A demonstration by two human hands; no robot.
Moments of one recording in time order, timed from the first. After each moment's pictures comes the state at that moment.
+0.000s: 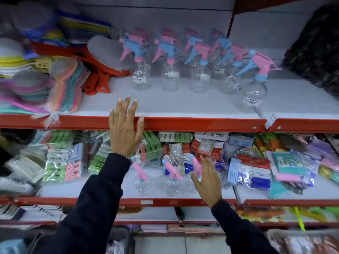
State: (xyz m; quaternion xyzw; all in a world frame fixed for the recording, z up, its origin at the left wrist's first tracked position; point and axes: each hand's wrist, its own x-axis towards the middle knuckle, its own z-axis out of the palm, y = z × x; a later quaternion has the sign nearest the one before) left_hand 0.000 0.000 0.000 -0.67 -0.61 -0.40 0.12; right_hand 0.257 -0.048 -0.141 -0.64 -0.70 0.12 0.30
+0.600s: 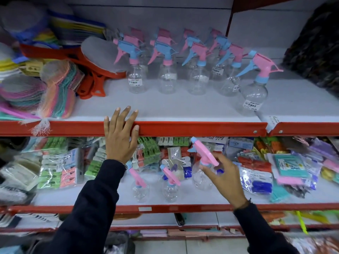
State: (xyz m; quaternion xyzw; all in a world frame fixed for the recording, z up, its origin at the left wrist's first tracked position) left_hand -0.009 0.020 -0.018 -0.67 -0.63 -0.36 0.17; right_hand 0.286 -0.050 -0.054 -0.54 -0.66 0.24 0.47
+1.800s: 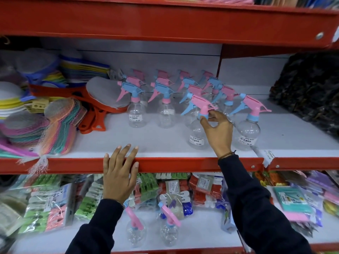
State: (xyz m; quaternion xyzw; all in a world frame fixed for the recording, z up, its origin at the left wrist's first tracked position) left_hand -0.012 0.020 -0.019 -0.68 -0.64 -0.34 0.15; right_hand 0.257 0.104 0.080 -0.52 -0.60 0.04 0.61
